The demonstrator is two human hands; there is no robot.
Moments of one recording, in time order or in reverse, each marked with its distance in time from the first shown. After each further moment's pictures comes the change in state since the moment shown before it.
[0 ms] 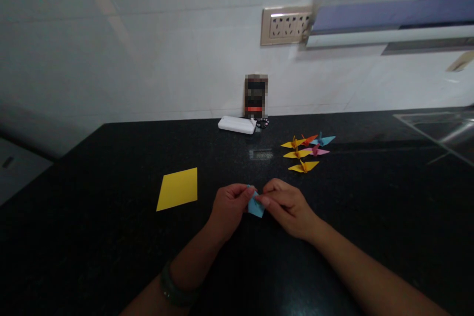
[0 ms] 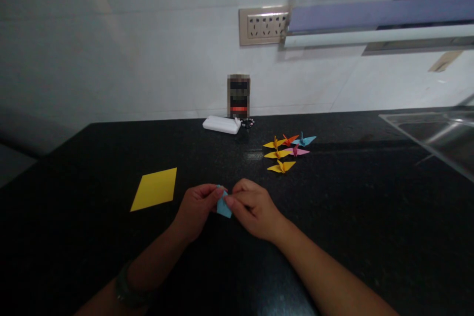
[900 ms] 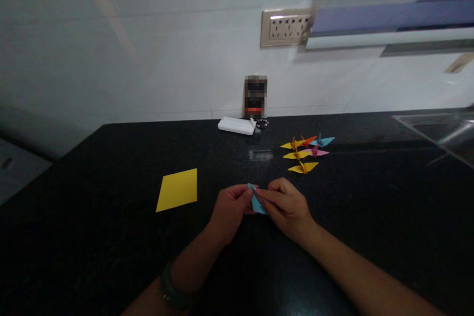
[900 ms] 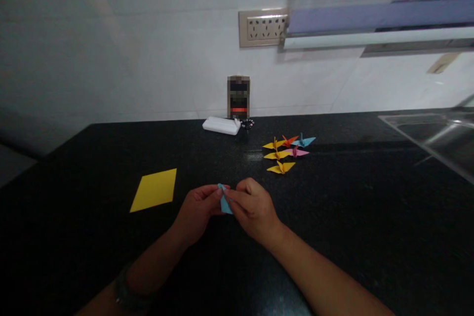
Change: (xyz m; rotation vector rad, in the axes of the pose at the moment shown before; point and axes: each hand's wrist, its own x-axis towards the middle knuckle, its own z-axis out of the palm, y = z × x) left_hand -0.003 0.002 0.004 -0.163 -0.052 -0.066; right_hand -0.003 0.003 0.013 -0.182 0.271 -0.136
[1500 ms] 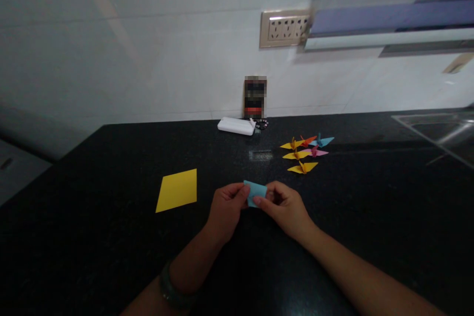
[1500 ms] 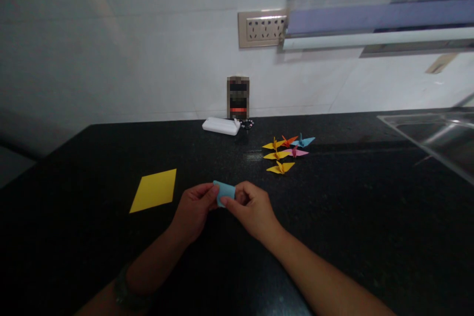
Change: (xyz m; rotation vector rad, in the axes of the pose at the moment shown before) left_hand 0.001 -0.003 -0.004 0.059 0.025 0.132; right_hand -0.001 -0.003 0.009 0.432 -0.041 0.685
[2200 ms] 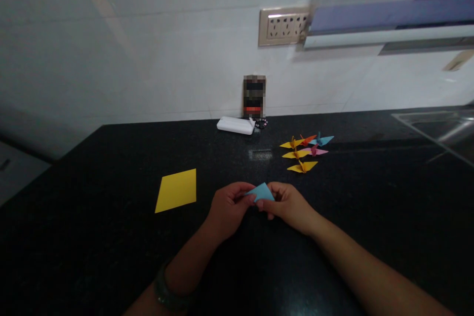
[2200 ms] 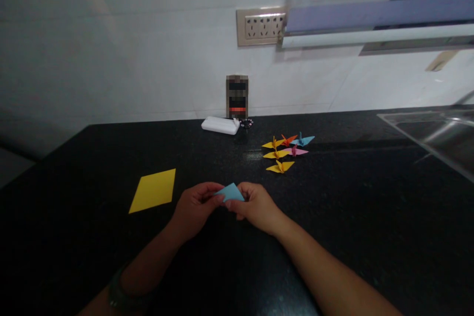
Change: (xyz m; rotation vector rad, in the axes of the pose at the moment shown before) left_hand 0.000 0.008 -0.006 0.343 -0.050 0.129; right_hand 0.010 -0.007 -0.013 0.202 -0.323 0.240
